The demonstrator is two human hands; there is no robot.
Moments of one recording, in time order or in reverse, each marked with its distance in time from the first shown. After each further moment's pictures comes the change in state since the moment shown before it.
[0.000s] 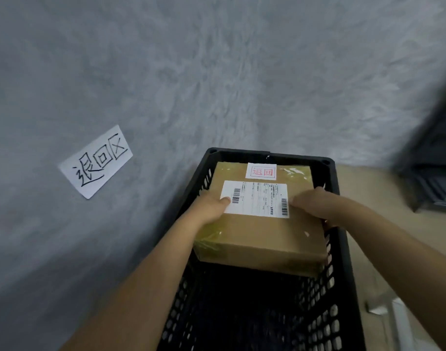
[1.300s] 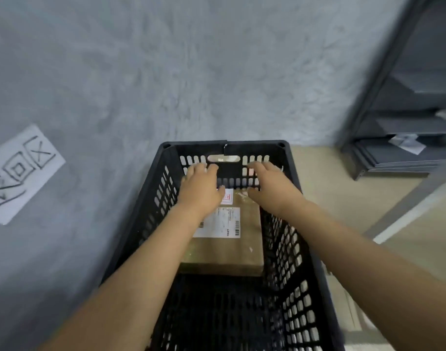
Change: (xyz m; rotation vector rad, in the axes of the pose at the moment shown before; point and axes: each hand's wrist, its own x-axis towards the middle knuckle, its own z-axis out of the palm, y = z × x) left_hand 0.000 0.056 0.034 0.498 0.261 0.536; right_hand -0.035 0.003 0.012 -0.367 0.424 -0.619
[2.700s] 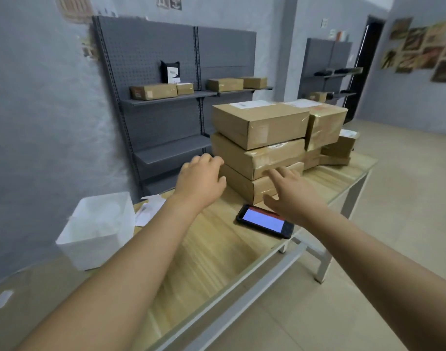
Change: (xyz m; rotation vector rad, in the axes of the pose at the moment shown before) left_hand -0.044 0.832 0.060 -0.110 0.157 0.938; right_hand -0.422 0.544 -0.472 -0.577 0.502 0.568
